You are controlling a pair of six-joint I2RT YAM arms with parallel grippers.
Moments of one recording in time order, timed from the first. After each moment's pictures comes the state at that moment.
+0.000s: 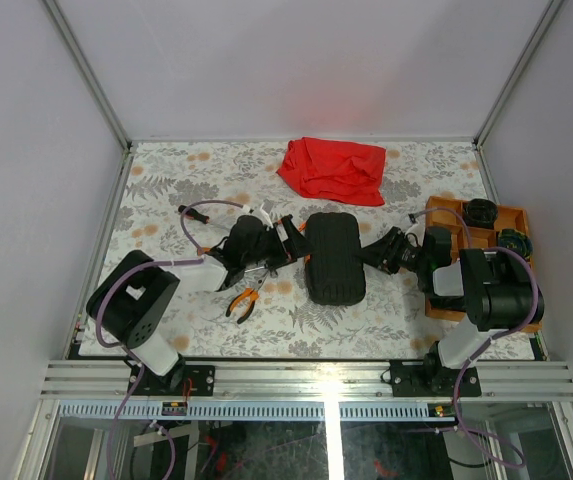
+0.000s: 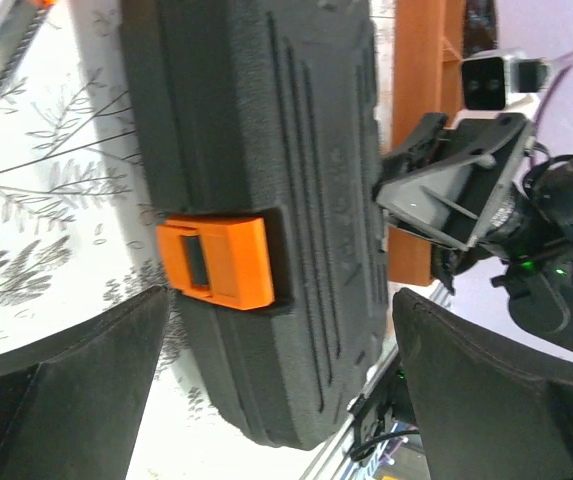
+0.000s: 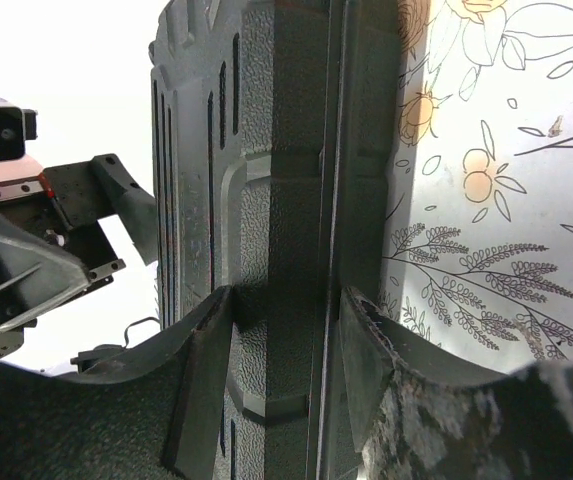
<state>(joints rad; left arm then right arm) -0.60 1.63 0.68 0.47 0.32 -1.00 0.00 1.67 0.38 0.76 -0.83 0.84</state>
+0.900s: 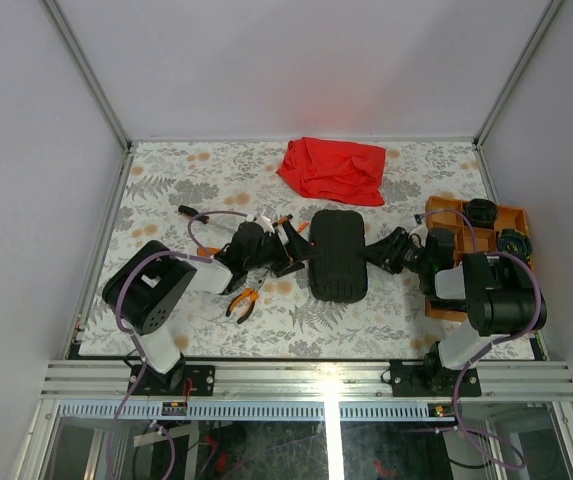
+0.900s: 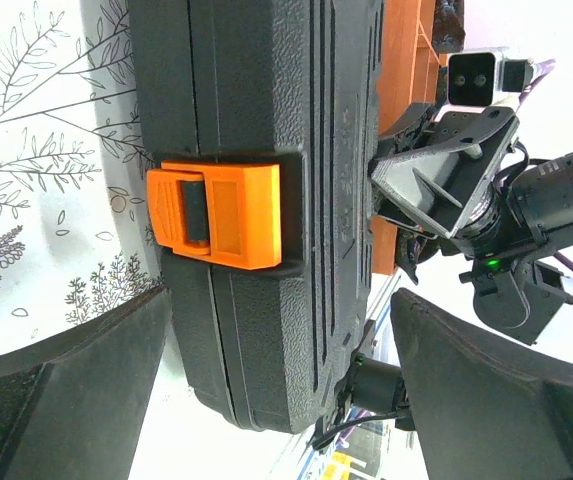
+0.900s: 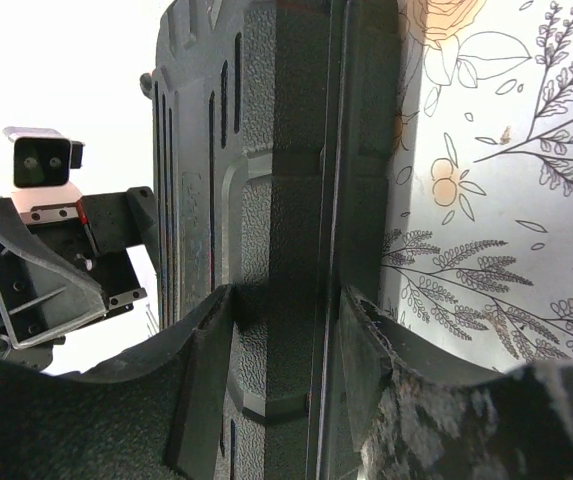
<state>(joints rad) -0.59 1.74 0.64 0.70 0.40 -1.15 -0.01 1.63 0.37 0.74 -0.77 0.84</state>
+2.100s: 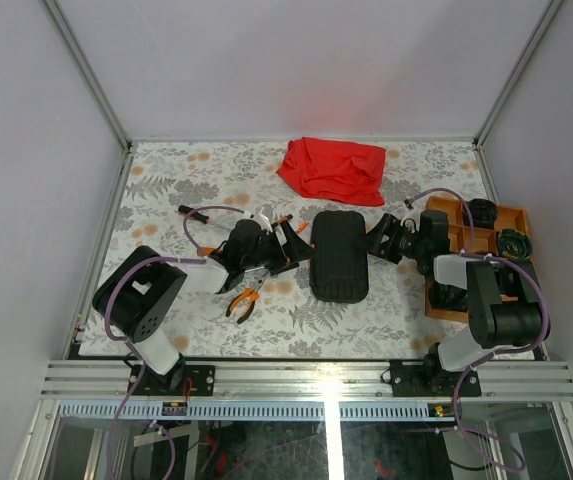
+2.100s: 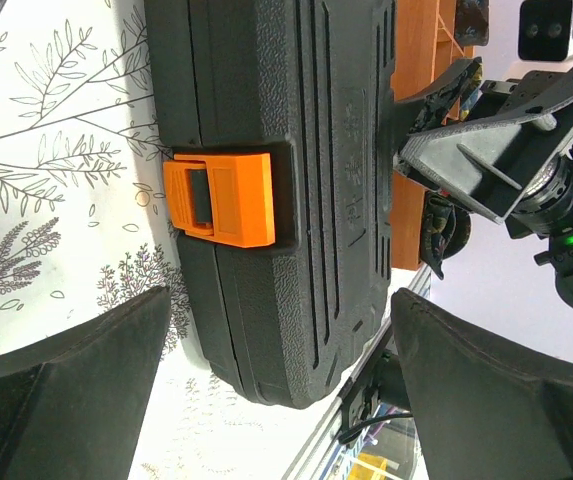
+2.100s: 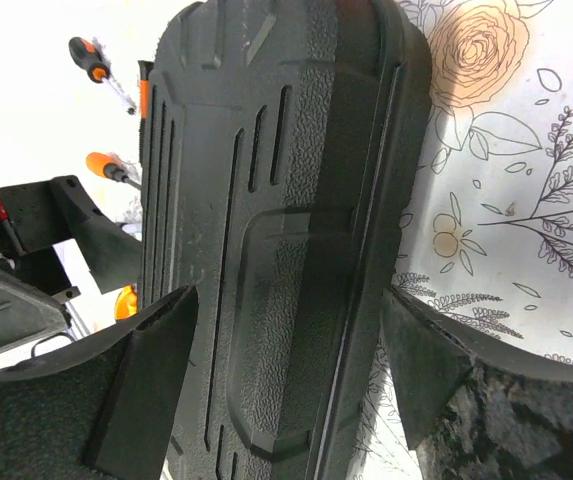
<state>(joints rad) -0.59 1.68 0.64 0.59 0.39 -1.06 0.05 1.55 0.53 0.40 -0.69 0.60</state>
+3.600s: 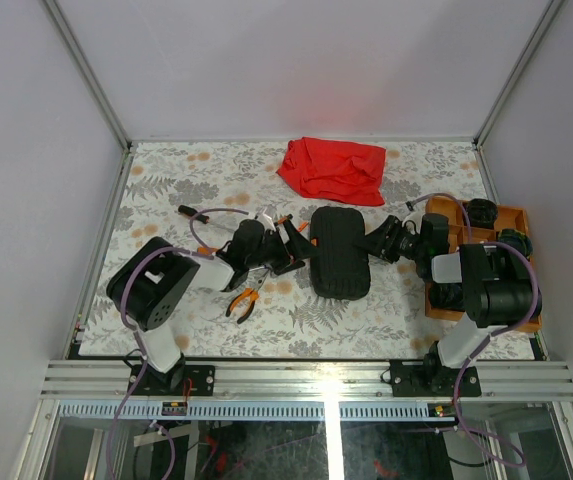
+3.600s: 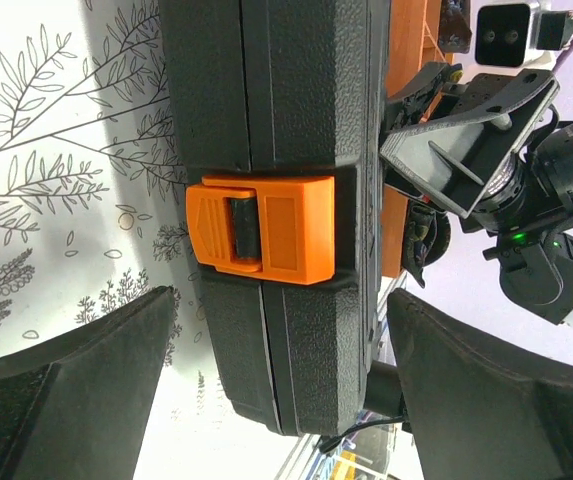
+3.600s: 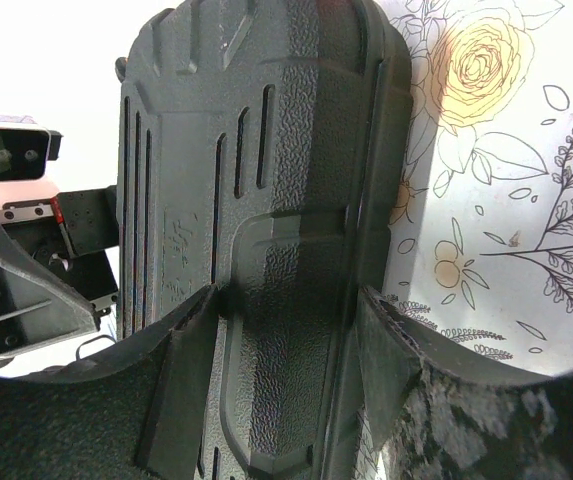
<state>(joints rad) -0.58 1.76 0.67 0.68 0.42 -1.13 0.02 1.69 0.51 0.62 -0.77 0.71</state>
